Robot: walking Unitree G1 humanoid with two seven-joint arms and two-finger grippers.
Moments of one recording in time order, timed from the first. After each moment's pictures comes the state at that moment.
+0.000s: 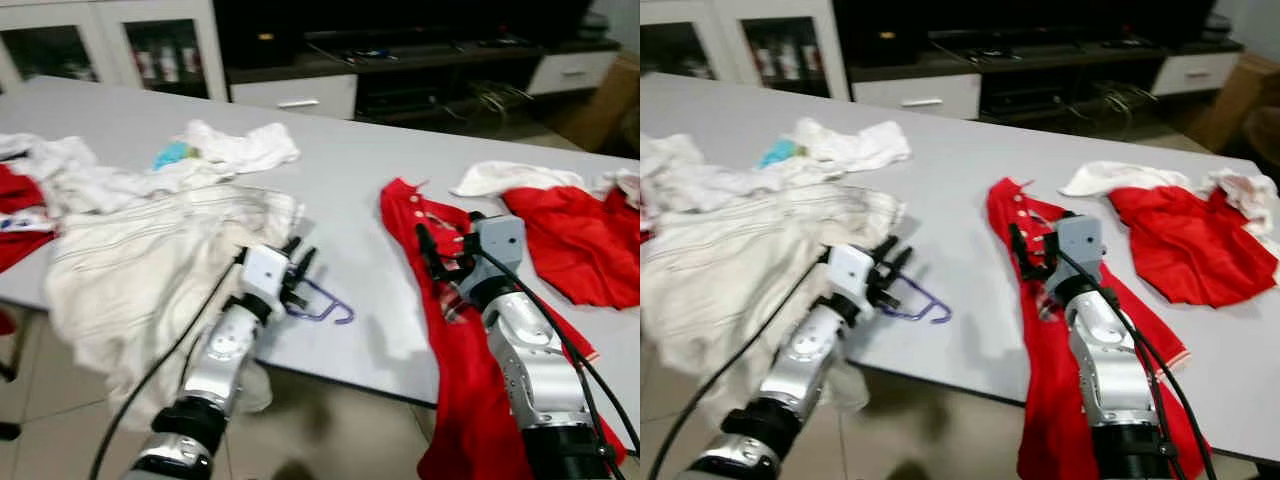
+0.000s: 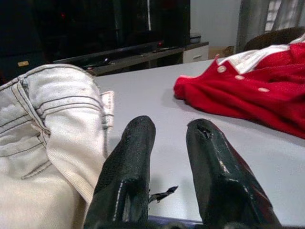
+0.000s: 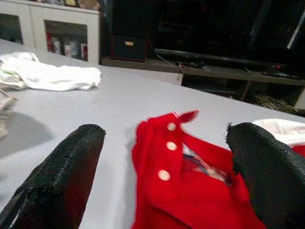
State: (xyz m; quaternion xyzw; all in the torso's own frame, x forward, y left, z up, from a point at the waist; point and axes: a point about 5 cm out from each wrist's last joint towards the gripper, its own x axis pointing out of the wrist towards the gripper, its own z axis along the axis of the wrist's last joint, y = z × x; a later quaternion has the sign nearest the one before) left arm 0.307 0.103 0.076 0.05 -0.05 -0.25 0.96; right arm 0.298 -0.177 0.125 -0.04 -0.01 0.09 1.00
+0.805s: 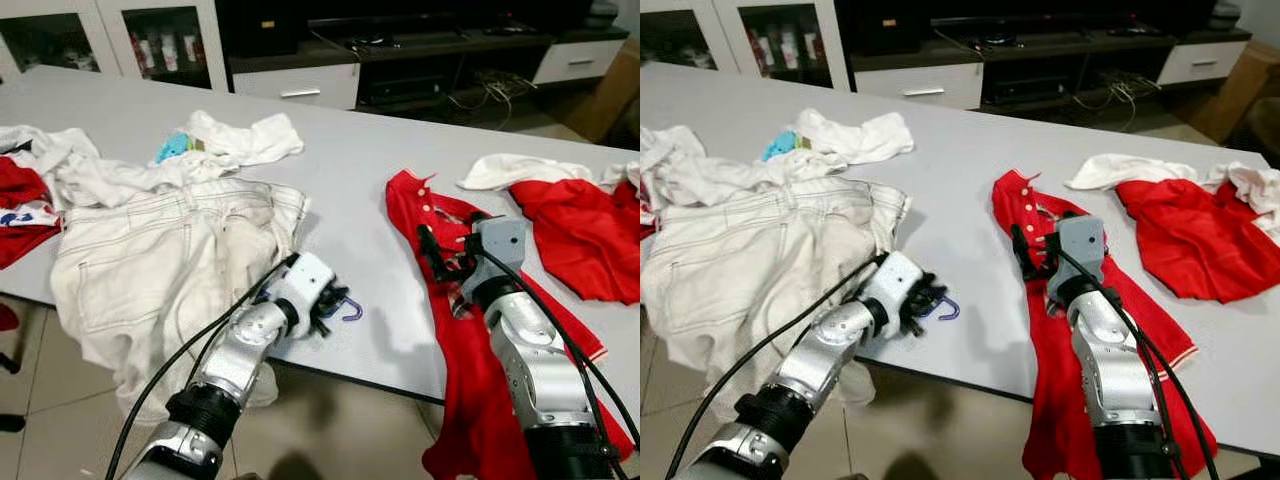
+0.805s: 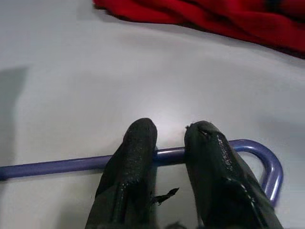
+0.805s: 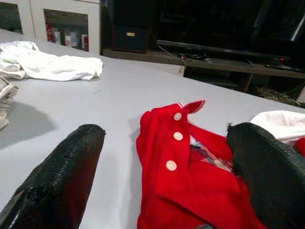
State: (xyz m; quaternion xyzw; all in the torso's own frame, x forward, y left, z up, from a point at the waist) left arm 0.304 0.068 0.065 0.12 0.13 -0.38 0.91; right arm 0.298 -0.179 0.125 -0.05 -0.01 0.09 0.99
